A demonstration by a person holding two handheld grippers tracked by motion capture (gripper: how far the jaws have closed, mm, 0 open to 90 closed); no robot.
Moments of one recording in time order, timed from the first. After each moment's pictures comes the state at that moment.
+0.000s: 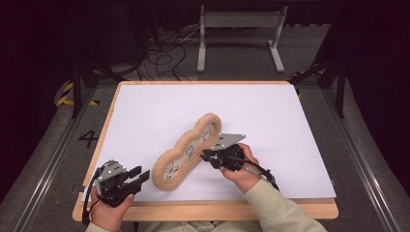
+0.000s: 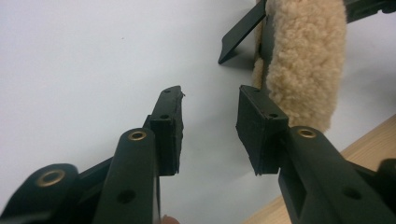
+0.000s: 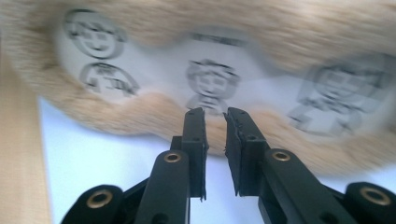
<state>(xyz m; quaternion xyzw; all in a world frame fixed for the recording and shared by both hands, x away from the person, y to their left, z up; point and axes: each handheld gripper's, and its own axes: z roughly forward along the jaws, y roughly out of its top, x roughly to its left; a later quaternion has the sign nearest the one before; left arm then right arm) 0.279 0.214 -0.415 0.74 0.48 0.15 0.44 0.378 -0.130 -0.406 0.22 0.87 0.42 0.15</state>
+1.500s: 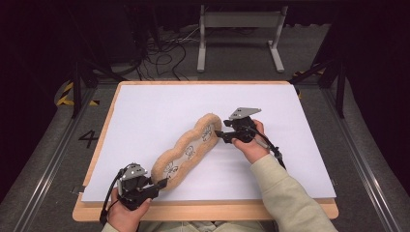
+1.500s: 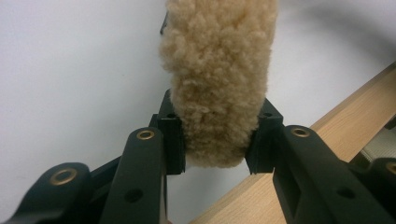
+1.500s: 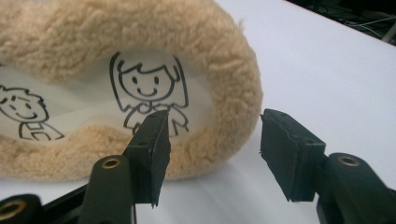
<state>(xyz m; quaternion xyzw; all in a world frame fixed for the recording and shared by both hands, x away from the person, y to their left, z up) 0.287 0.169 -0.429 0.78 0.46 0.08 0.42 0.460 -0.171 -0.409 0.31 0.84 0.42 0.17</state>
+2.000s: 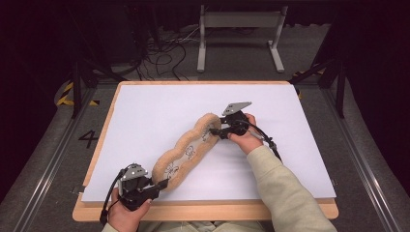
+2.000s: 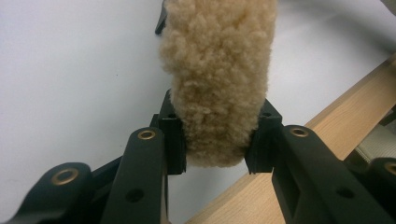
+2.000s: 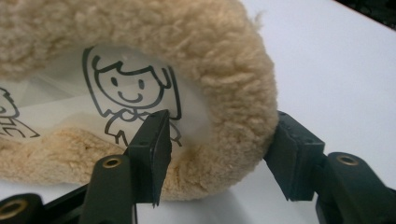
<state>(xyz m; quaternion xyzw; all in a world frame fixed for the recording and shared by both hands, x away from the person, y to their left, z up) 0.286 0.168 -0.429 0.78 0.45 0.07 0.42 0.494 -0.161 -0.422 0.25 0.87 0.41 0.13</state>
